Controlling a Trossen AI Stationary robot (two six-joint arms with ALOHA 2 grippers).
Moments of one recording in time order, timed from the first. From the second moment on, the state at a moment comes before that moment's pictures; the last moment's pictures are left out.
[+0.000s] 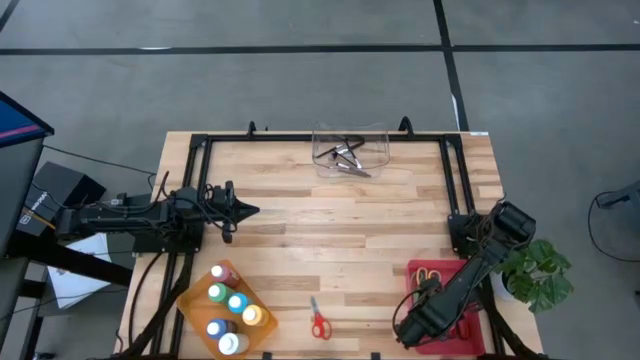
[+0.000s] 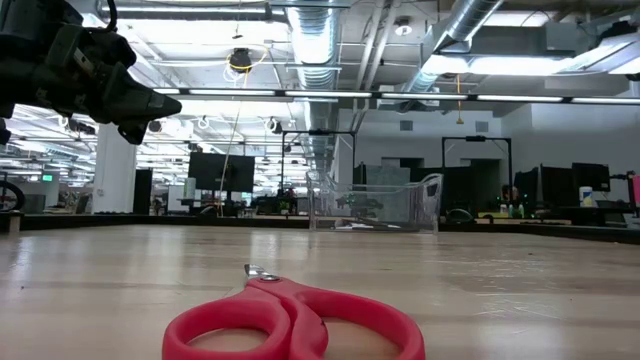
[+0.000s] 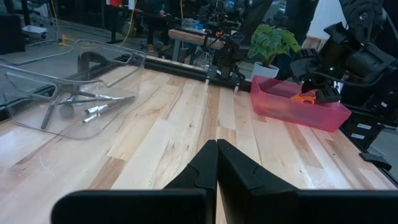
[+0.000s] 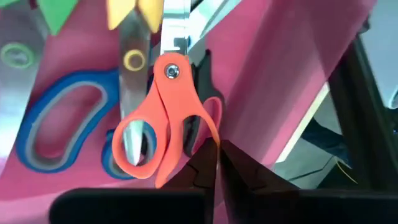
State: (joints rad) left arm 0.14 0.30 0.01 0.20 0.02 -0.19; right arm 0.86 1.89 1.27 -1.30 -0.50 2.01
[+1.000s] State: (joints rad) left arm 0.14 0.30 0.01 0.20 0.02 -0.19; right arm 0.55 1.97 1.72 -1.12 -0.02 1.36
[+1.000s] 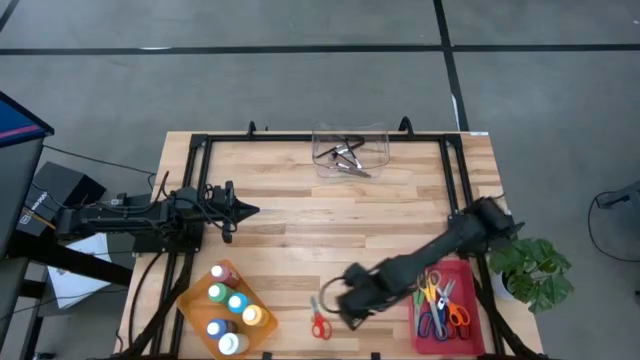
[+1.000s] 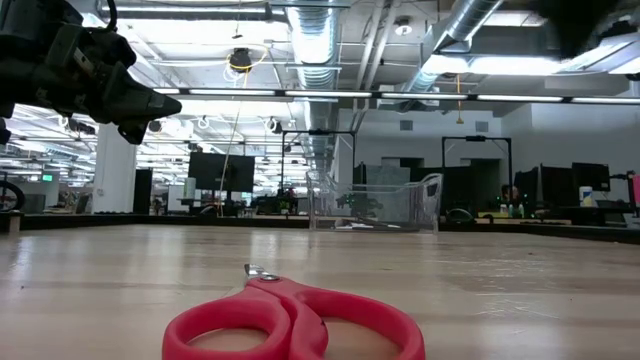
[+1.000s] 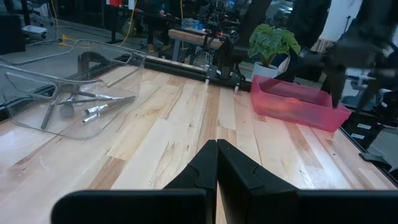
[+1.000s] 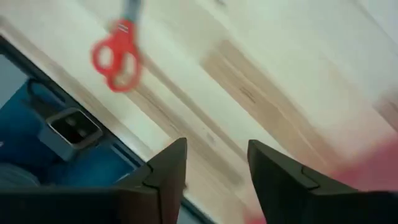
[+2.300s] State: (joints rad) left arm 0.14 0.30 0.01 0.20 0.02 -0.19; right arm 0.53 2.53 2.21 -1.17 0.05 1.07
